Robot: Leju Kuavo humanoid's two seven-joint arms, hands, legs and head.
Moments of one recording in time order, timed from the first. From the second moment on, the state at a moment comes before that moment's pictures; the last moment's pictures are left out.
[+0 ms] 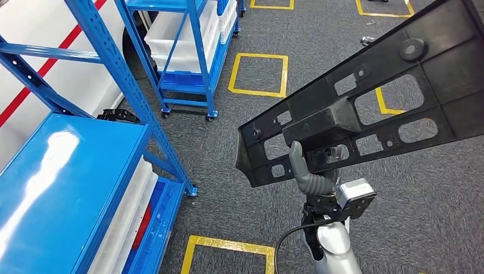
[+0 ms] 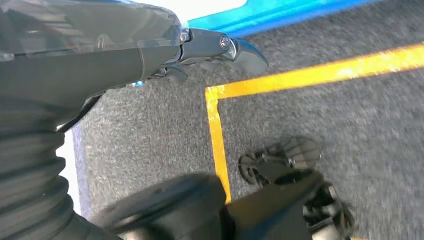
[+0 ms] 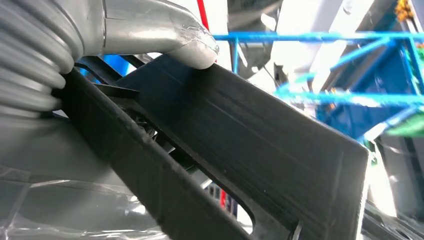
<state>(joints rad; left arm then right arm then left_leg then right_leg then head) -0.10 -0.13 1.13 -0.20 -1.34 0.18 -0.13 -0.14 0.15 0.23 -1.65 0.18 -0.25 -0.63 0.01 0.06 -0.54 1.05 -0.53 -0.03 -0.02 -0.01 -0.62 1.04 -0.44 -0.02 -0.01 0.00</state>
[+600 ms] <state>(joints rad) -0.09 -0.13 1.11 -0.20 -1.34 0.16 -0.10 -0.09 0.13 0.35 -1.73 0.25 -0.31 -0.64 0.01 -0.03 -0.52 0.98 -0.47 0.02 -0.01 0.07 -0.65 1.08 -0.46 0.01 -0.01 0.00</state>
